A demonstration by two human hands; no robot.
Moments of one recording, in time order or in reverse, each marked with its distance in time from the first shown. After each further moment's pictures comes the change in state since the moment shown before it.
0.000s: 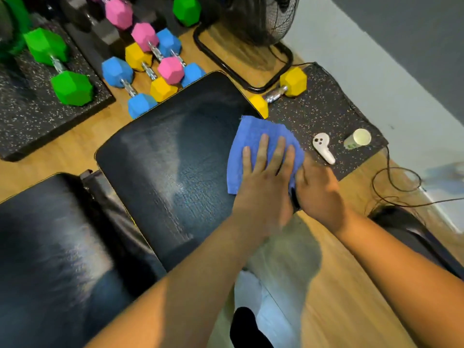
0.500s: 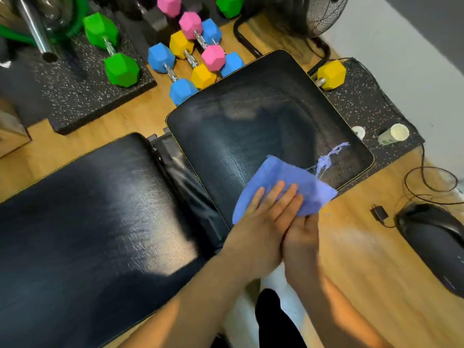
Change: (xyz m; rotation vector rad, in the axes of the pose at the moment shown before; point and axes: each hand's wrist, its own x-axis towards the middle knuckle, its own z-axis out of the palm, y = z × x) left_hand -0.167 -0.059 0.016 -0.153 -0.060 0.141; right_hand -0.157 -0.098 0.111 0.906 0.076 0.494
